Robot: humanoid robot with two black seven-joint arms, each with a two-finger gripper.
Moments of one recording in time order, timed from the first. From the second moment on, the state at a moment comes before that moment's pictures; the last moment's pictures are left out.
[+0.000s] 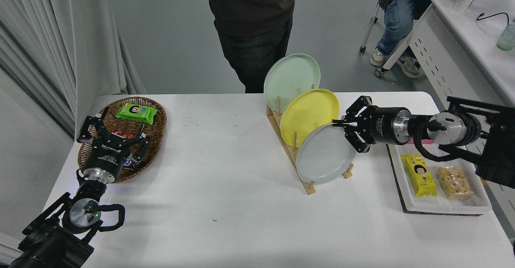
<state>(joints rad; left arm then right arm) -0.40 0.28 -1.19 -0.62 0.14 -0.57 -0.39 1.26 -0.58 -0.21 1.06 0.58 0.12 -0.19</state>
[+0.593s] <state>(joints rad) -0.40 0.28 -1.19 -0.62 0.14 -0.57 -0.39 1.30 -0.60 -0.20 1.06 0.58 0.24 -0.20</state>
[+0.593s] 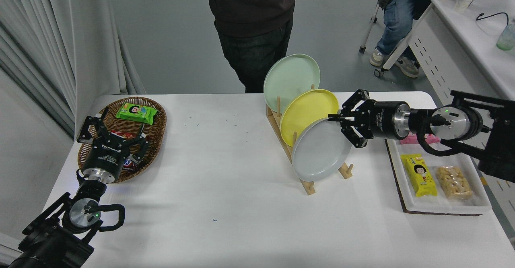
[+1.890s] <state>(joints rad) -0.40 0.28 -1.19 -0.62 0.14 -0.57 -0.39 1.60 -0.75 -0.28 1.07 0.67 0.64 -0.19</state>
